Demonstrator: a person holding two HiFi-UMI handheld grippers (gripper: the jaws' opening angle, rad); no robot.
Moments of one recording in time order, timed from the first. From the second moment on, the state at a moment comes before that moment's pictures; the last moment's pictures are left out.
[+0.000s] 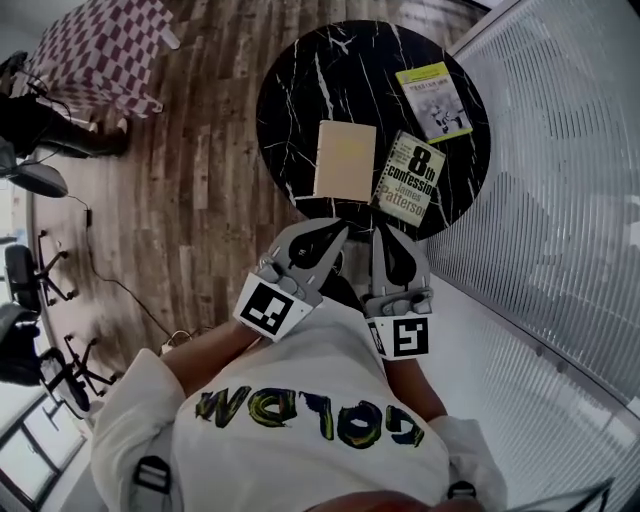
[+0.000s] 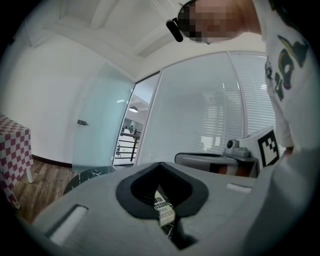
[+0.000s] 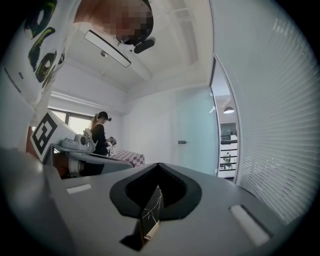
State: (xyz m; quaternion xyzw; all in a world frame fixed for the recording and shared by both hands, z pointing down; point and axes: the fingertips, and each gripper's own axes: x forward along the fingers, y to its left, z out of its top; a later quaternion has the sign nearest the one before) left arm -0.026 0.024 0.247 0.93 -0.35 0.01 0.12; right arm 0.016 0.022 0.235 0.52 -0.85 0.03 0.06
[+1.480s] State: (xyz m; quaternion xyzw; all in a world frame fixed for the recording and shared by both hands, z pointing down) left arm -0.036 0.002 0.355 0.92 -0.35 0.10 0.15; right arm 0.011 0.004 0.338 0.49 -0.86 0.13 0.10
